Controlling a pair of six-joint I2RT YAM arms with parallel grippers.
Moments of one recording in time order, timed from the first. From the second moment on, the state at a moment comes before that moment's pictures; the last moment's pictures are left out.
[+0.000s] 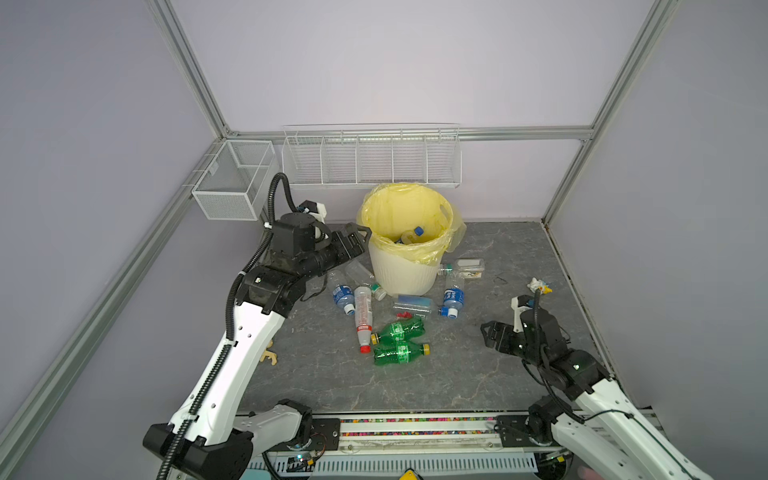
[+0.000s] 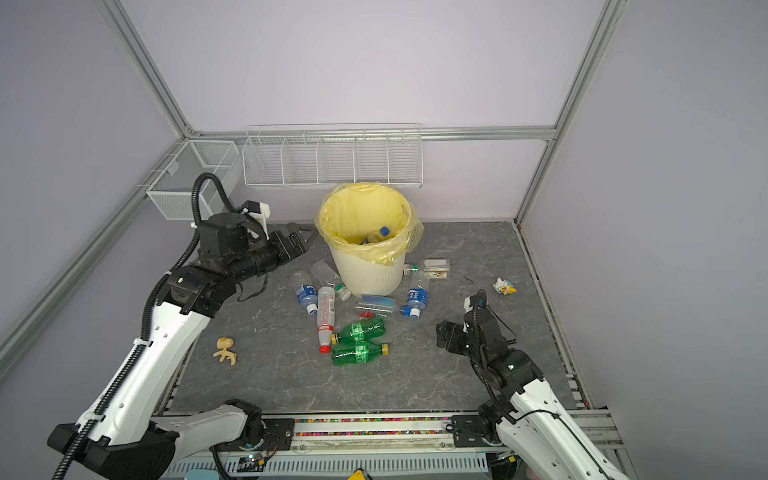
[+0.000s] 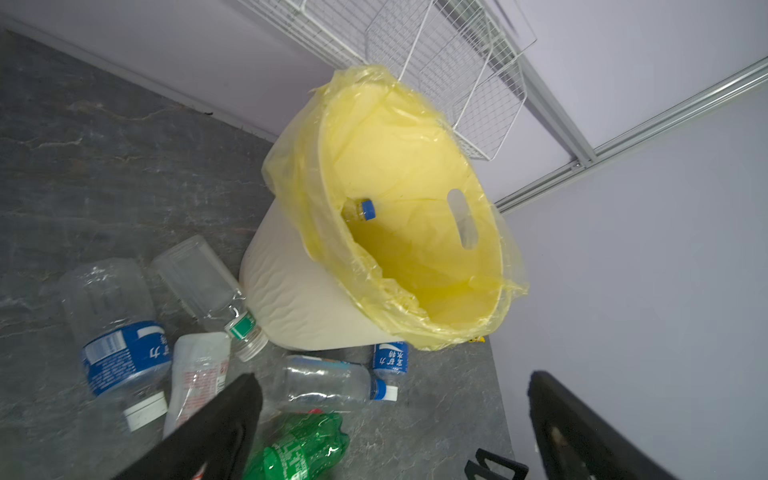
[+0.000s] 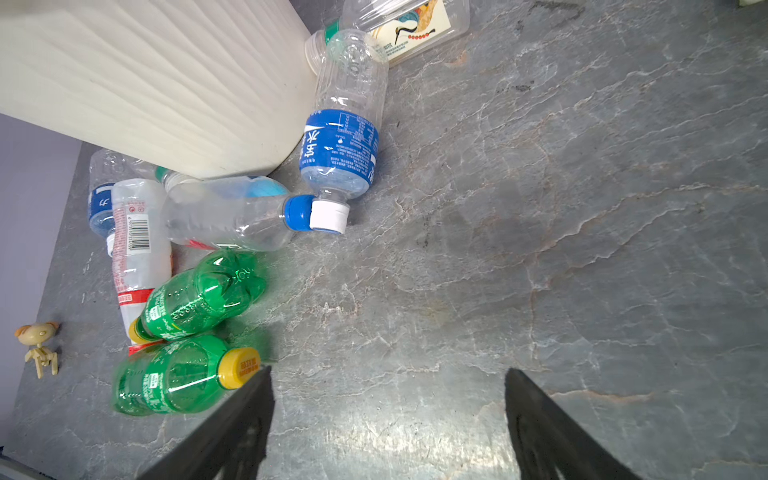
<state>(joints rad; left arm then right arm) -0.40 1.16 1.40 -0.66 0.18 -0.71 0.46 0.66 0.54 -0.66 0.04 0.63</state>
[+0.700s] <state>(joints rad) -0.40 0.96 0.99 -0.58 0.17 -0.67 0.46 1.00 0.68 -0.65 0.00 0.63</state>
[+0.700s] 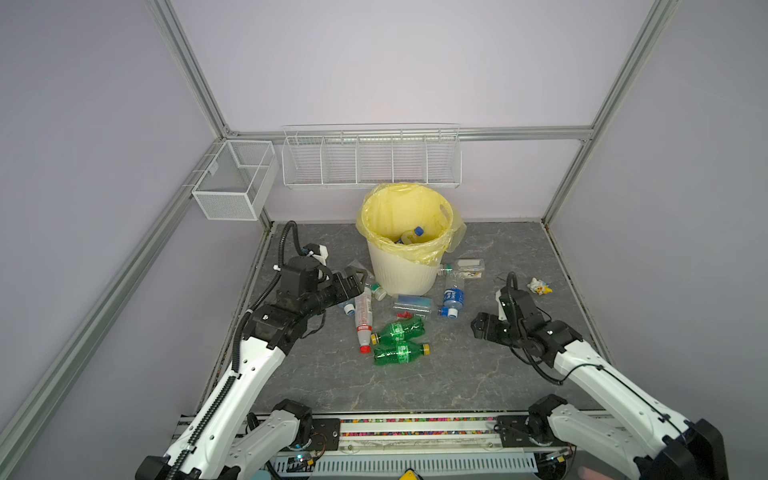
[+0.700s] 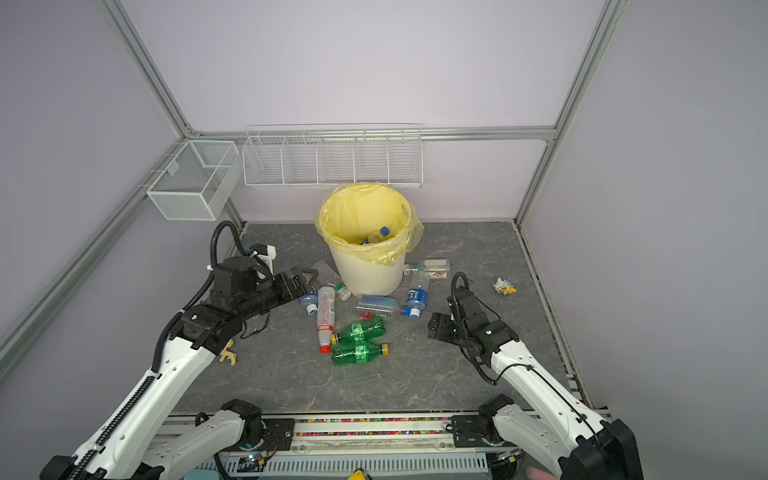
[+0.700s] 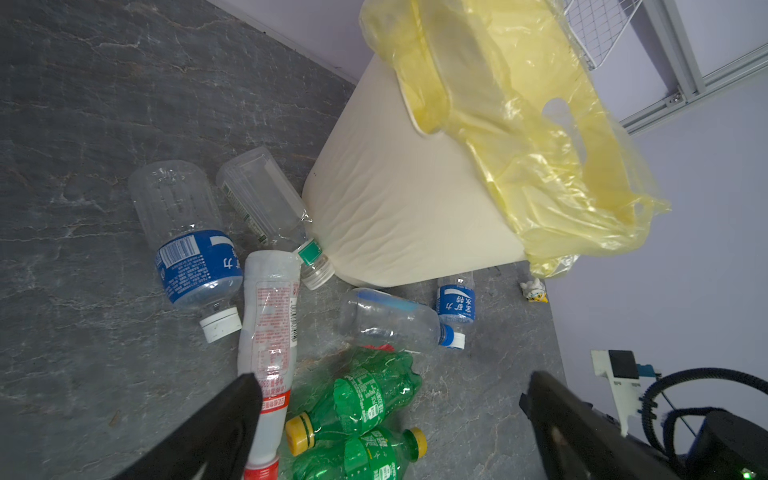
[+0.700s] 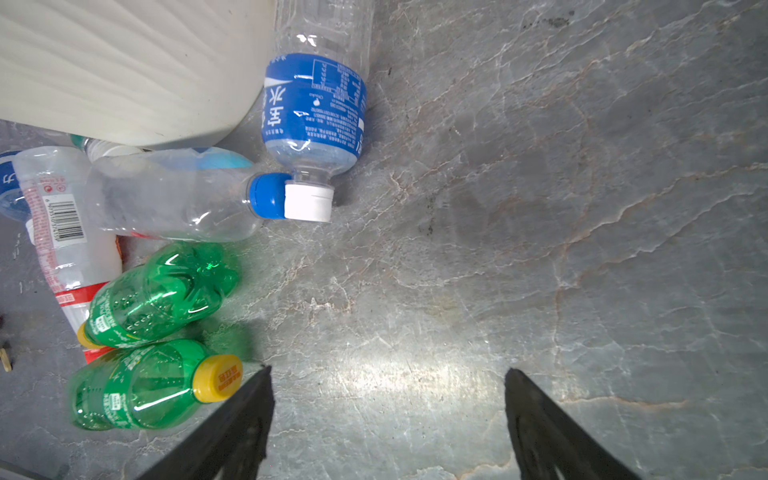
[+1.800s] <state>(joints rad) -0.40 0.85 0.74 -0.53 0.08 -0.68 0.45 1.62 1.05 -0.49 -0.02 0.63</state>
